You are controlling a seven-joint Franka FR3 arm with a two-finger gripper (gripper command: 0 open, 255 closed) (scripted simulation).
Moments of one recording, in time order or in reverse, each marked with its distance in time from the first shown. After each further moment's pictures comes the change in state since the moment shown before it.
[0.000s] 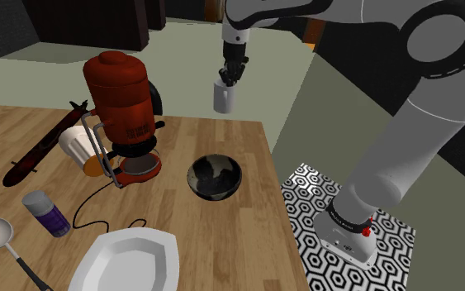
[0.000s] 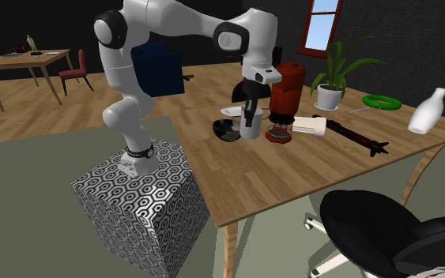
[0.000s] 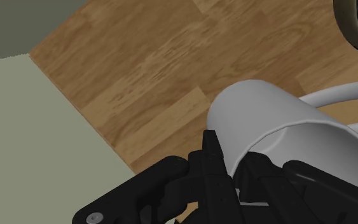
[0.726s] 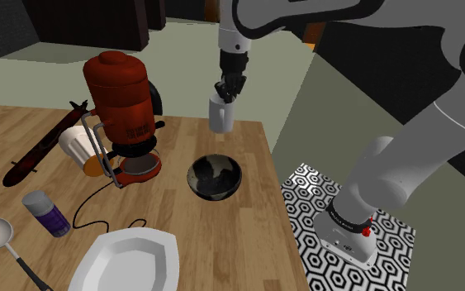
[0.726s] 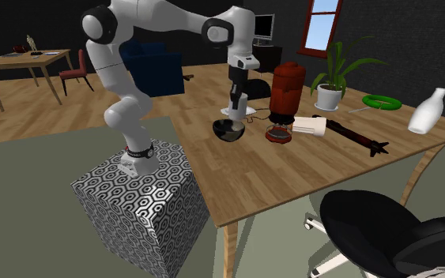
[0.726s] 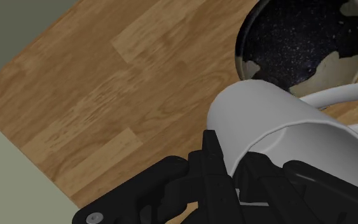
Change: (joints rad) arm 0.101 -0.228 0.121 -0.223 0.038 0.002 0.209
